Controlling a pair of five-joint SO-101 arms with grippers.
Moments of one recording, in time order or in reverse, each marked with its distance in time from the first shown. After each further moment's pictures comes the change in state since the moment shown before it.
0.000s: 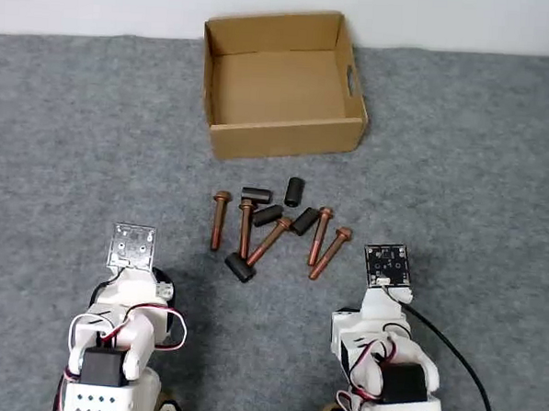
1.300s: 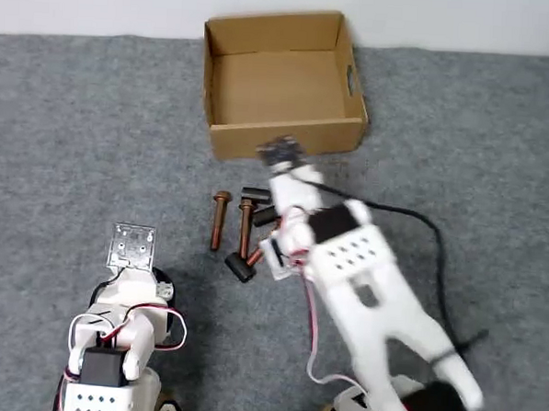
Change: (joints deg) left arm 0.0 0.0 0.0 0.0 0.0; right arm -22.0 86.6 -67.3 -2.3 4.4
